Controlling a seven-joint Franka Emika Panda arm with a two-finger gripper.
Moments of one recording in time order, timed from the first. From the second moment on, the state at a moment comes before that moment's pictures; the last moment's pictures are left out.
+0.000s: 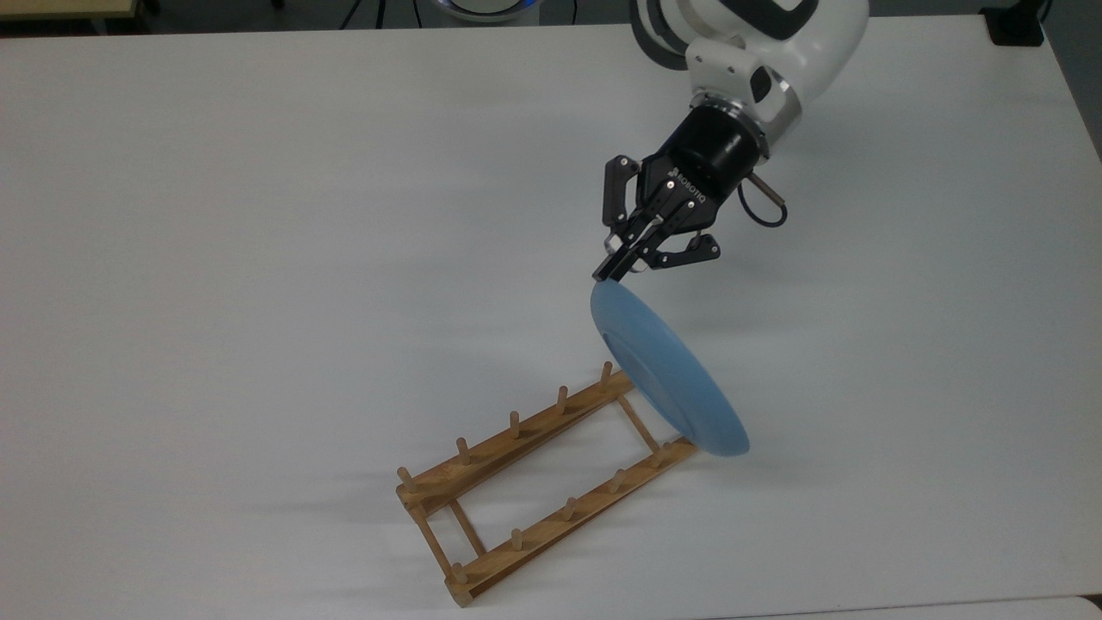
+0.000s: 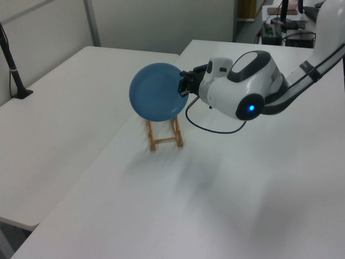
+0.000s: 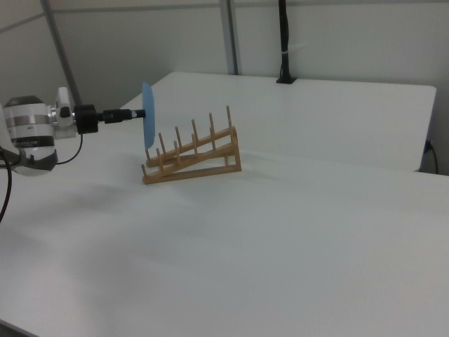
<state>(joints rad) 0.29 0.39 0.27 -1.74 -1.72 1.91 1.66</state>
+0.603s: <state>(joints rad) 0.35 0.43 0.27 -1.77 -1.76 1.81 1.70</state>
